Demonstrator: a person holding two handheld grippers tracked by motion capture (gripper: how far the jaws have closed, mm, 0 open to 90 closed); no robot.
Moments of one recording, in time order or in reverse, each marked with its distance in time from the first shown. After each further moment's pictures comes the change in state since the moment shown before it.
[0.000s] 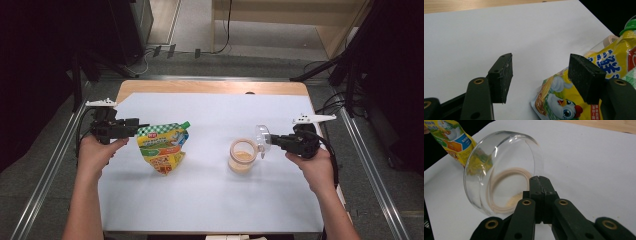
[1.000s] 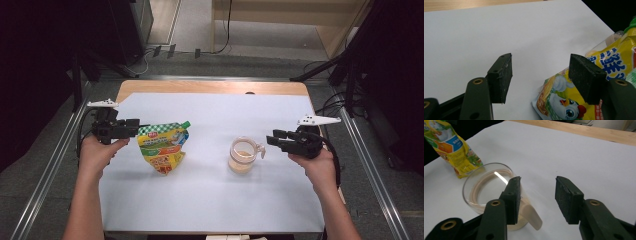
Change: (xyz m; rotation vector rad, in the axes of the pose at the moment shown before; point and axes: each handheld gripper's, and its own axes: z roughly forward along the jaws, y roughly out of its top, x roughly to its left) left arm 0.002 -0.002 0.004 0.005 0.006 -0.002; right arm -0.019 -0.011 -0.002 -0.069 -0.034 -0.034
